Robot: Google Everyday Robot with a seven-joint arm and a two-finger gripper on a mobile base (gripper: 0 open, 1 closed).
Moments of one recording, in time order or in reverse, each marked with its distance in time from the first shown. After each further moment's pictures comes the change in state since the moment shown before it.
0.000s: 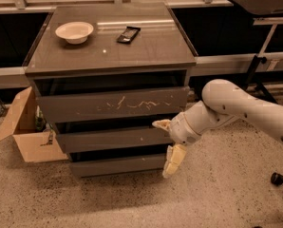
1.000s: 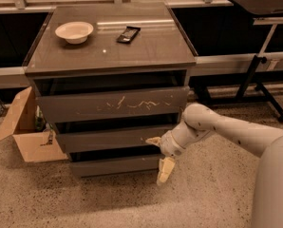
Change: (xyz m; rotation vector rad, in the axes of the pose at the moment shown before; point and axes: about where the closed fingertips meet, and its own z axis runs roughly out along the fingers) arm 0.088 -0.039 0.116 -0.106 -0.005 0.004
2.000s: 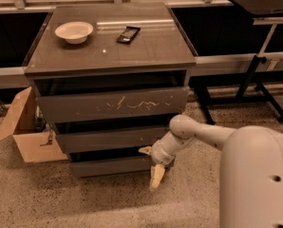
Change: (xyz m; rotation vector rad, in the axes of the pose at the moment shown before) arm 0.044 -0.025 0.076 -0.065 0.030 -0.002
